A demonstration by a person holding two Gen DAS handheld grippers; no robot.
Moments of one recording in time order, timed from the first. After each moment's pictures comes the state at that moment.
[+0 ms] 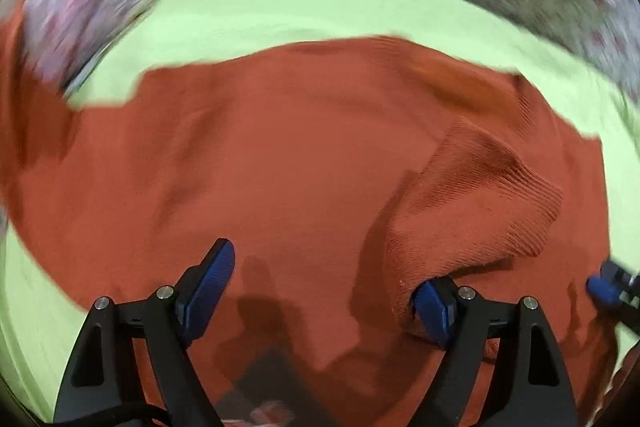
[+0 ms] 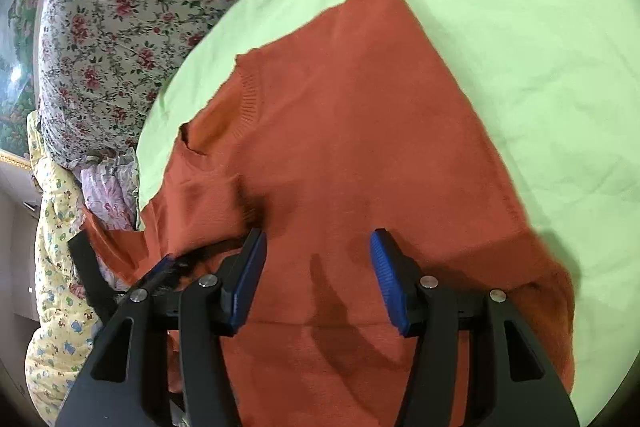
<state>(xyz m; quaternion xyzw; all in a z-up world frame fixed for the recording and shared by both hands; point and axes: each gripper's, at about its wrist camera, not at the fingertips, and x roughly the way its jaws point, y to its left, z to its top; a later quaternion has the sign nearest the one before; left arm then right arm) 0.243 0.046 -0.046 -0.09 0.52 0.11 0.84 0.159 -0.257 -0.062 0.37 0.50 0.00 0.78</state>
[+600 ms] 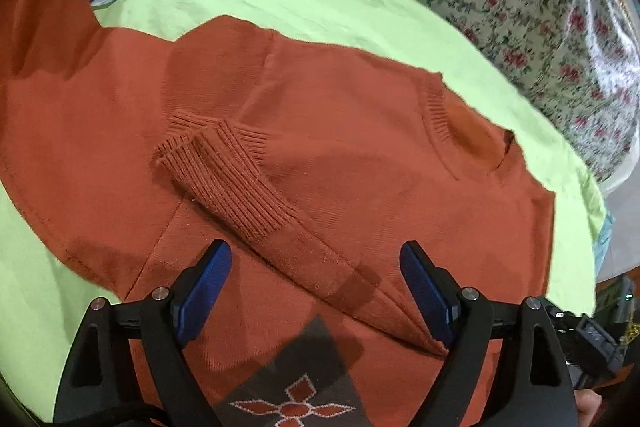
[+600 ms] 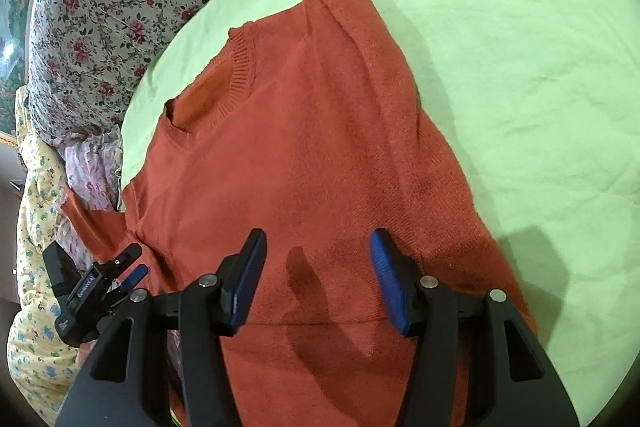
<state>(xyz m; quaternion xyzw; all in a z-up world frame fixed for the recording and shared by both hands) 0.221 0.093 -0.047 -0.22 0.51 0.07 0.83 0.166 -0.250 -0.071 0.33 0.53 0.01 0.78</state>
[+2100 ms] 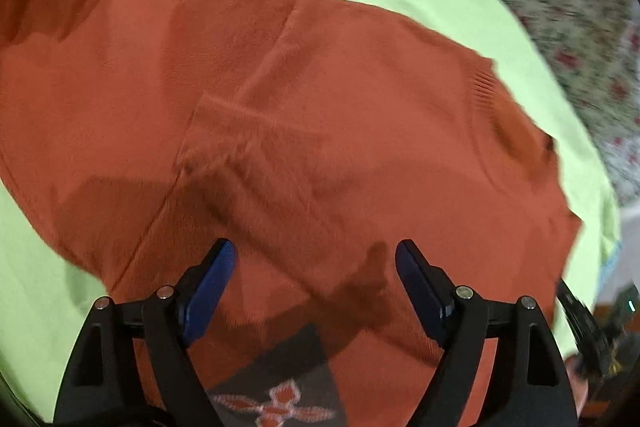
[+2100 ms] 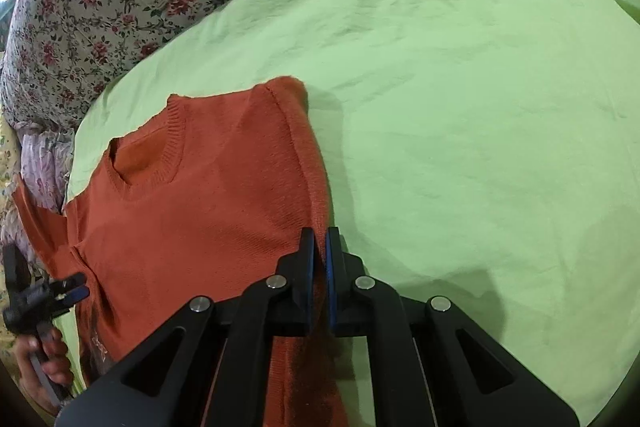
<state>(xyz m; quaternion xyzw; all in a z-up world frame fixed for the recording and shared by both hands) 0.256 0.098 -0.065 -0.25 0.58 0.13 0.76 0.208 -0.319 -0.055 0.20 0.52 -0.04 0.83</state>
